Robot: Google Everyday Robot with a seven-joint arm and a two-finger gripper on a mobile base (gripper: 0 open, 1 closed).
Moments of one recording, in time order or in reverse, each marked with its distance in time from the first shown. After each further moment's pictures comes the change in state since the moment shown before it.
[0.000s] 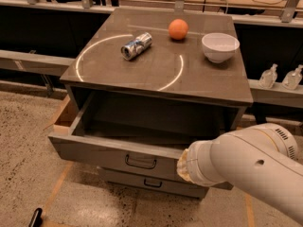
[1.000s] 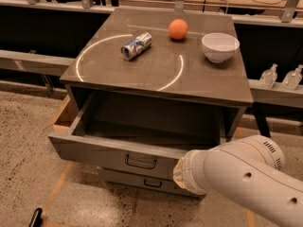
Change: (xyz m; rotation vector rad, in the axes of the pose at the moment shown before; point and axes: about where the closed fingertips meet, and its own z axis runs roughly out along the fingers) arm -0.001 0.018 0.024 -0.003 -0.009 0.006
